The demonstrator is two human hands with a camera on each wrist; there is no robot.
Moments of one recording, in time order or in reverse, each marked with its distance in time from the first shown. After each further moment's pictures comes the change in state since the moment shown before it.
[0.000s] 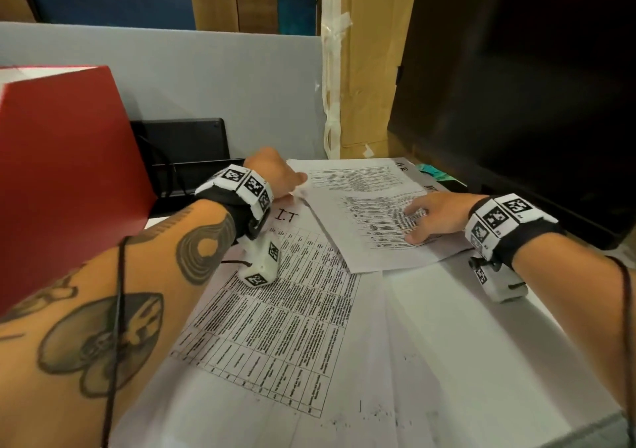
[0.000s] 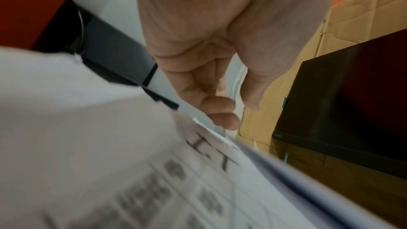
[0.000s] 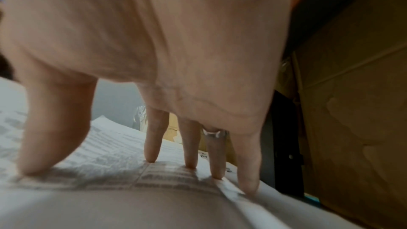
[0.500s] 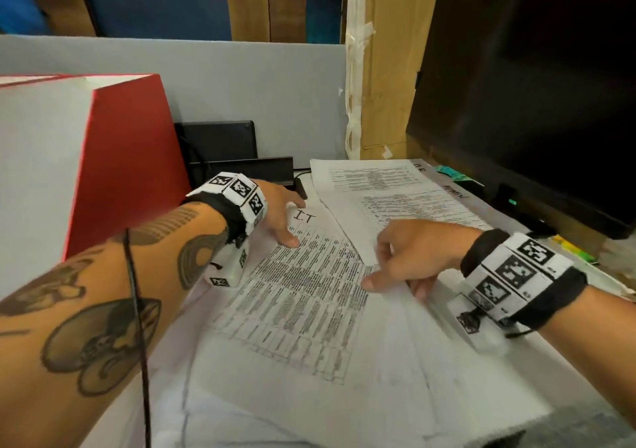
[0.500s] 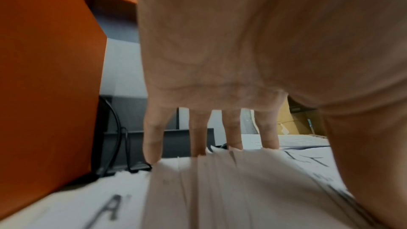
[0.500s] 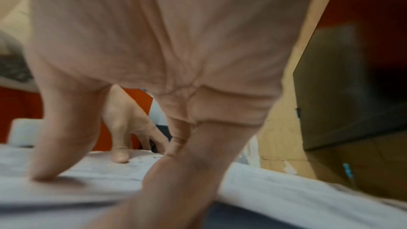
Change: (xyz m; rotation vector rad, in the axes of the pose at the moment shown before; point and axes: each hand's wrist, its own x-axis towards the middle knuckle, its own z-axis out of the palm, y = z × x) left_hand -0.040 -0.040 -0.032 0.742 -0.510 0.172; right_hand -0.106 -0.102 0.033 0.130 -0.181 -0.198
